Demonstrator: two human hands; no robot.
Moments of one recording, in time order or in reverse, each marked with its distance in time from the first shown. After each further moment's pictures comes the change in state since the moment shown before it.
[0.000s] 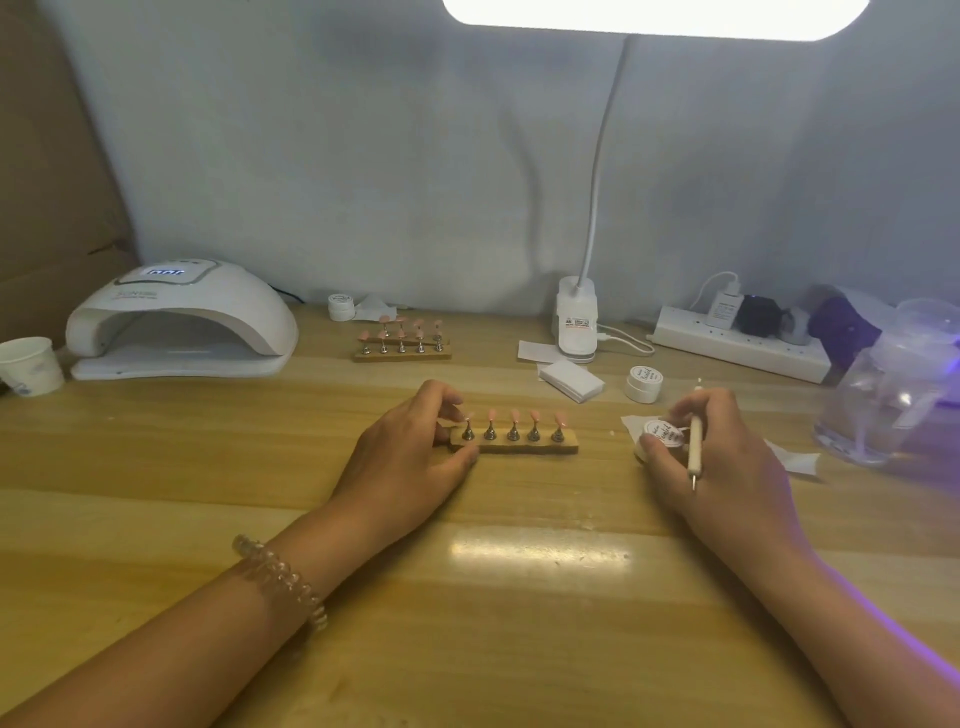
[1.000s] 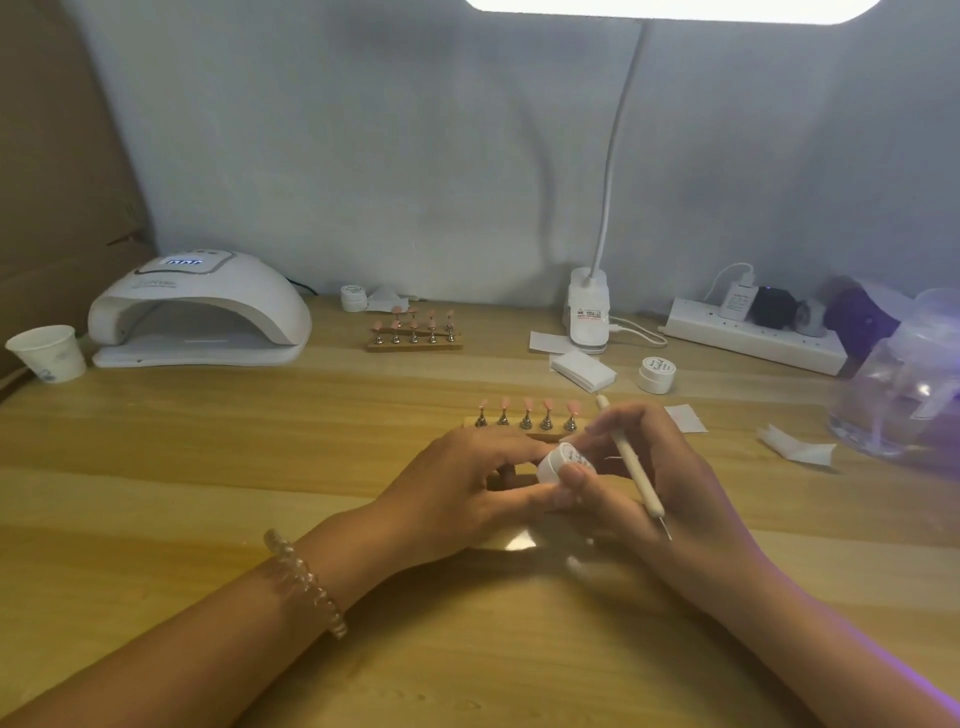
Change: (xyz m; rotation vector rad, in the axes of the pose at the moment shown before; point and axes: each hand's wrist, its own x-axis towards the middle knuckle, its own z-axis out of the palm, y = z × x) left_hand -0.013 0.019 0.006 -0.290 -0.289 0.358; right_hand -0.031 -0.051 0.005 0.572 -0.264 -0.187
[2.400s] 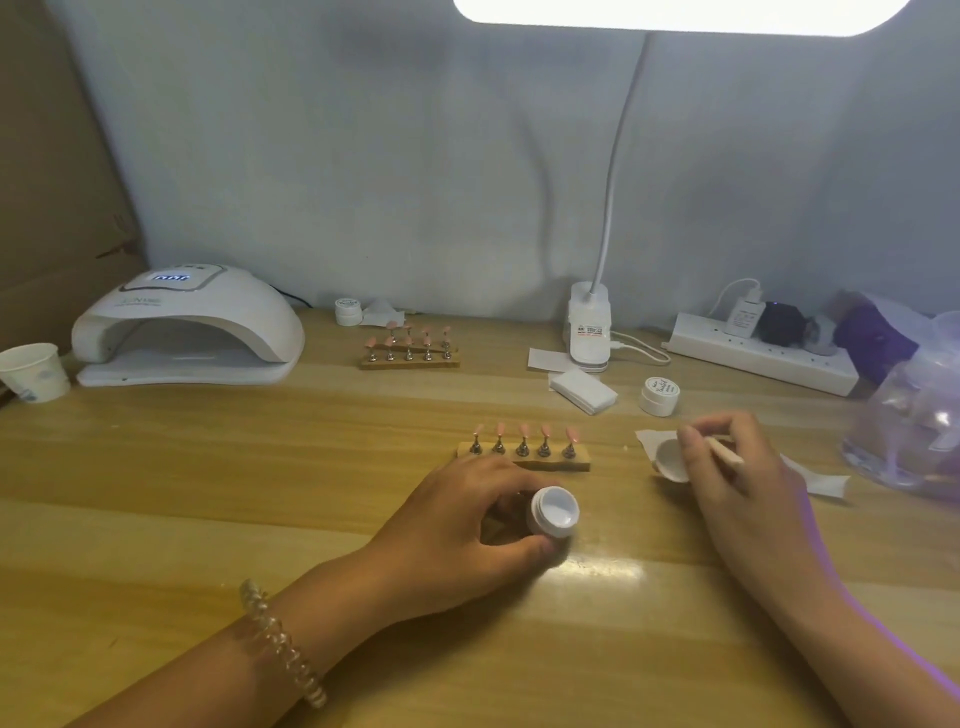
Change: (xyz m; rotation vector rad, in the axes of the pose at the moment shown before) left_hand -0.003 -0.001 0.004 0.076 0.008 -0.123; right_hand 0.017 0.043 -0.038 -0.286 0.342 0.259
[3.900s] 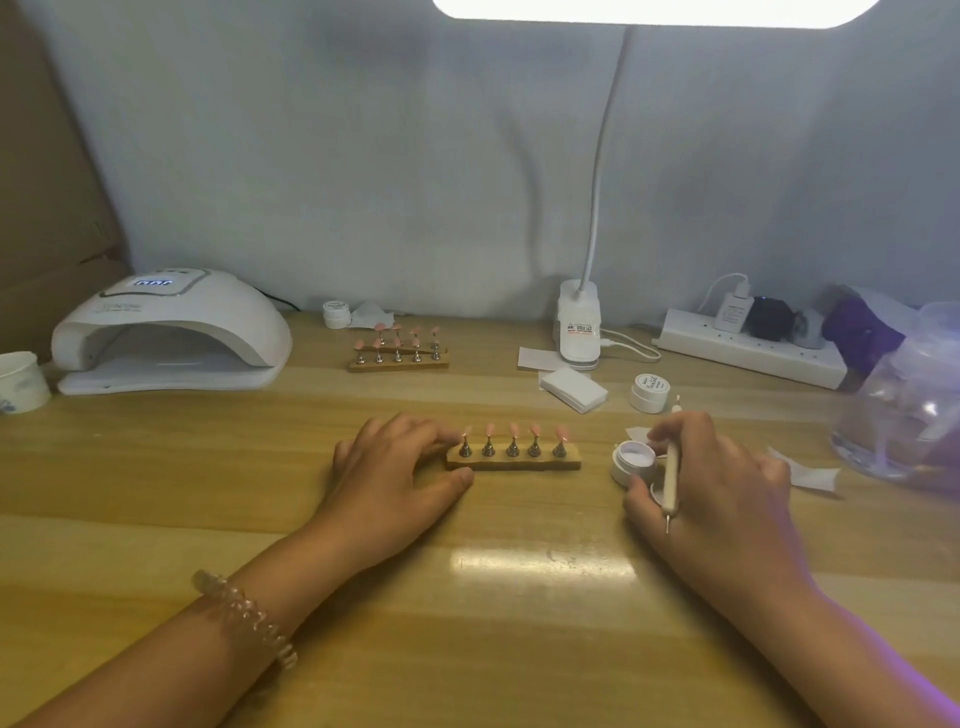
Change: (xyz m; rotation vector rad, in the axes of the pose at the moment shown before) left_hand 0.005 -0.026 -0.021 0.279 0.161 -0.353; right_hand -0.012 -0.015 0.005 -0.491 -0.088 -0.162
